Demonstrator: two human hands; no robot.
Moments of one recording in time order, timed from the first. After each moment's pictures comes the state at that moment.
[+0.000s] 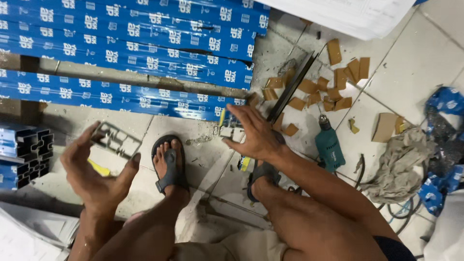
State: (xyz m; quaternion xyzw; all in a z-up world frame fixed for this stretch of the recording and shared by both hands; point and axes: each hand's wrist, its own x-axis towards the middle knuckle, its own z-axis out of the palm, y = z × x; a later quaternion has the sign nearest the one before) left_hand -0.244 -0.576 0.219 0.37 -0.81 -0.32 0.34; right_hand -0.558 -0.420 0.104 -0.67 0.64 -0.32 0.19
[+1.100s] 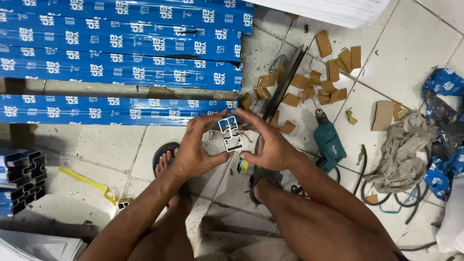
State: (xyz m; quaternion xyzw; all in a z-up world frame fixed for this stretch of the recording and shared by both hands) left_hand -0.381 -0.537 0.125 0.21 -0.75 -0.59 0.21; right_hand -0.577 -0.399 0.165 -0.45 0.60 -0.49 0.46
